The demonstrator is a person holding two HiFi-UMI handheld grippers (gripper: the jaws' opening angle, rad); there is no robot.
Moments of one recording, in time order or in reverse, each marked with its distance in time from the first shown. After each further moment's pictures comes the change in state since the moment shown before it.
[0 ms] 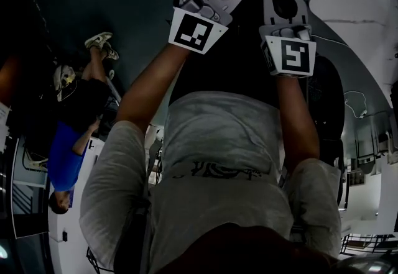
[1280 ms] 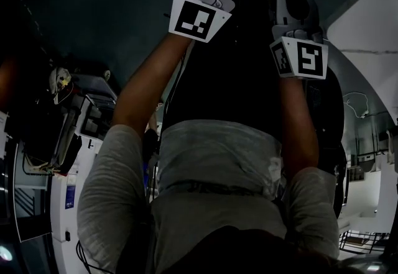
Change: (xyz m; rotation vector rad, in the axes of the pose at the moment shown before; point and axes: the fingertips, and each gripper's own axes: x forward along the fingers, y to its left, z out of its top) left arm 0.047 0.020 -0.083 0.010 0.015 0.038; right arm 0.031 -0.044 -0.061 0.159 -0.056 -0.029
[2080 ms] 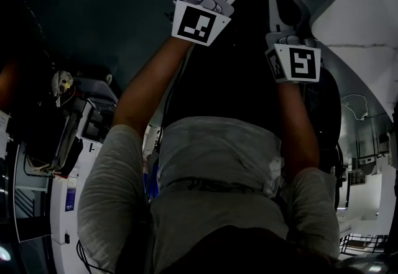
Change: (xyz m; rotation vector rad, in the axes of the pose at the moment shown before) left arm 0.004 -0.003 0.014 0.023 0.027 -0.007; right arm -0.011 0.007 0.007 -0.002 0.051 0.016
